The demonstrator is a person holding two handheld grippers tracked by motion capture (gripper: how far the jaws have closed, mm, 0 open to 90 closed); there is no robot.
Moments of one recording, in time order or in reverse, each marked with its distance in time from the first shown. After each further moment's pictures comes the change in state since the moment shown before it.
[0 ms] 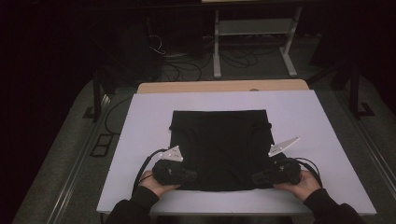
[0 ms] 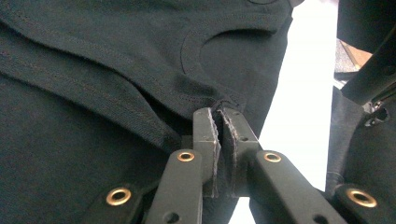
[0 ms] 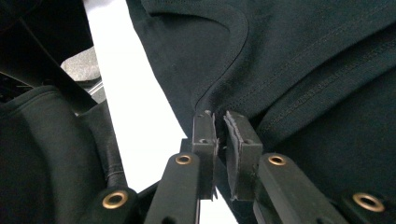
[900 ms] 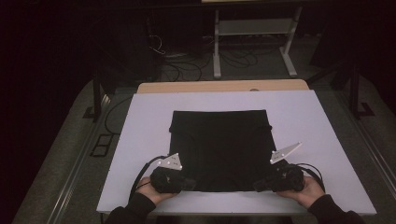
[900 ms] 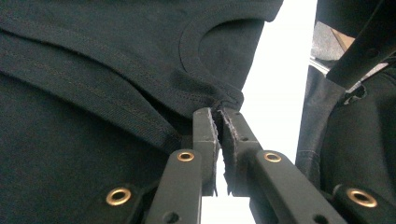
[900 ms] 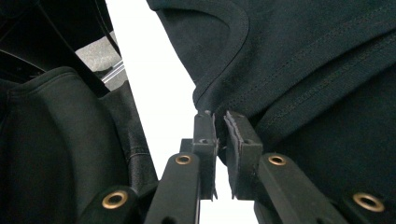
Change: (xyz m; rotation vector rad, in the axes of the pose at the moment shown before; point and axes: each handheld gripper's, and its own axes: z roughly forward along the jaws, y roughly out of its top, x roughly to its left) left arm -0.016 -0.009 -0.004 0.035 -0.026 0.020; right arm 0.013 -0.011 -0.002 0.030 0.035 -0.002
